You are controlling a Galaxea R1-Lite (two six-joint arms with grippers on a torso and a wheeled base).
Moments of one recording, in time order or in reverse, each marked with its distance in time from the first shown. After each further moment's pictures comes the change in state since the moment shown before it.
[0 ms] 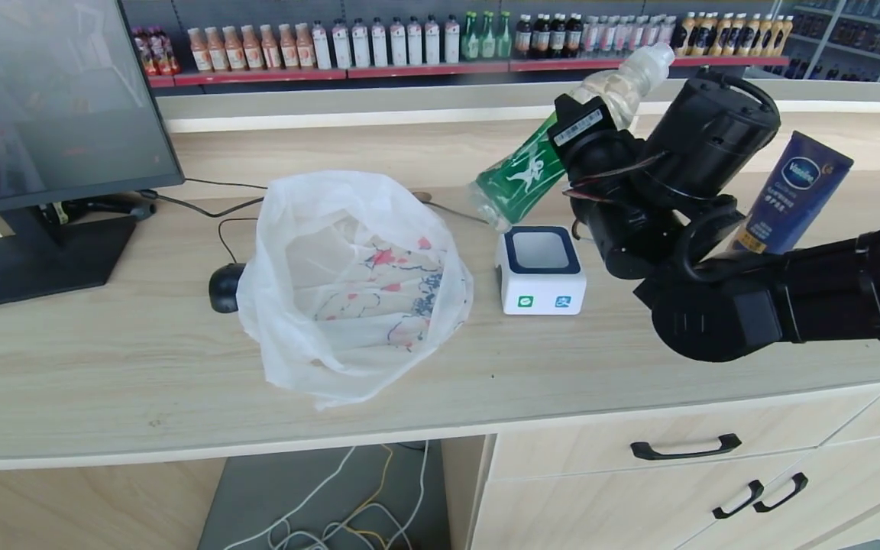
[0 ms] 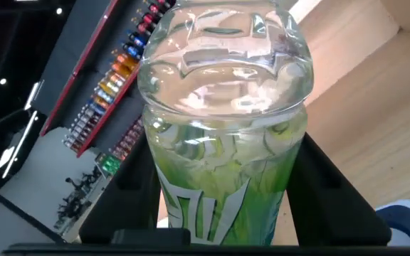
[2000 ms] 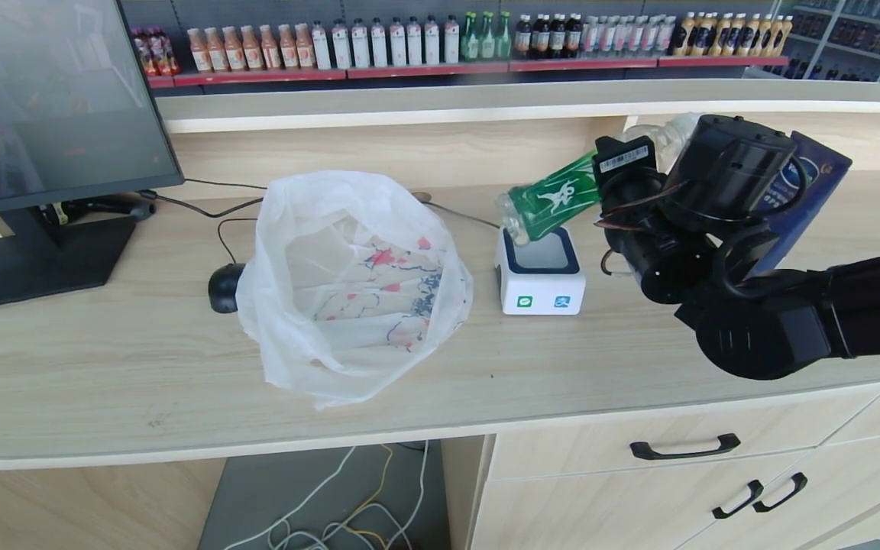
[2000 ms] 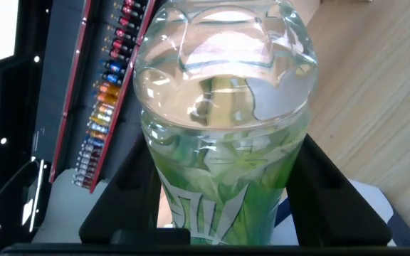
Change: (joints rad) left arm 0.000 0.000 0.000 0.000 0.000 0.000; right arm -0.067 -0.063 0.160 0.072 -0.040 0.317
